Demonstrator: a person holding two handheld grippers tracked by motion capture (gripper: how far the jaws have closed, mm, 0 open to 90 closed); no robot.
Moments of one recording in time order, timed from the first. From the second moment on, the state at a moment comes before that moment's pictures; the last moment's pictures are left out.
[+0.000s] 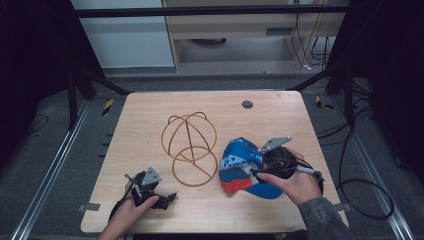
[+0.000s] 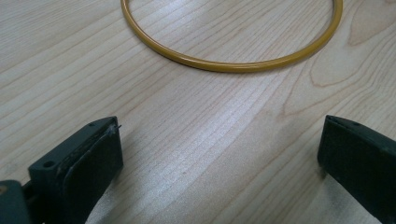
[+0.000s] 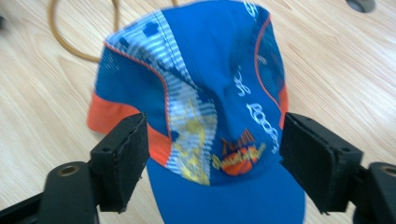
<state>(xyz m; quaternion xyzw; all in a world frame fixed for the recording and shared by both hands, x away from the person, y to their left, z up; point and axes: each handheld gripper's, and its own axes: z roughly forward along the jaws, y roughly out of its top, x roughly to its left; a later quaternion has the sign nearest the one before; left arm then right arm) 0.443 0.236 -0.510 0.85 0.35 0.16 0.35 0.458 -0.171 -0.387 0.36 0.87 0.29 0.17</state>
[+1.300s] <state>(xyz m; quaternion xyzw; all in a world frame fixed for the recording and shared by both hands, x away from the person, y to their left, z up) 0.443 0.236 -0.510 0.85 0.35 0.16 0.35 0.513 -0.164 -0.422 0.35 0.90 0.25 0.09</state>
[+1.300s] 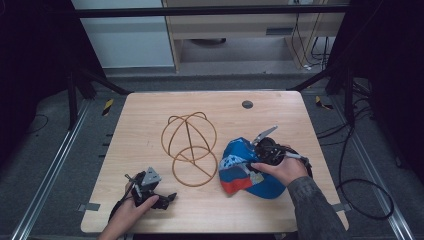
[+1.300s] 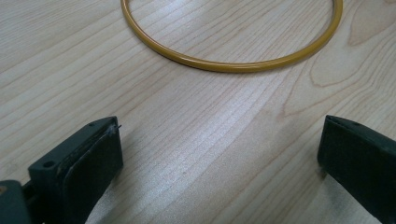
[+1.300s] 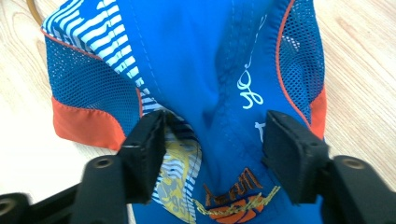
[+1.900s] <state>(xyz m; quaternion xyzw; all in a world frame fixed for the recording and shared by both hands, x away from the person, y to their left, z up) 0.443 0.236 -0.510 0.85 0.35 0.16 0.35 0.516 -0.166 -0.426 0.33 0.91 0.25 0.07</state>
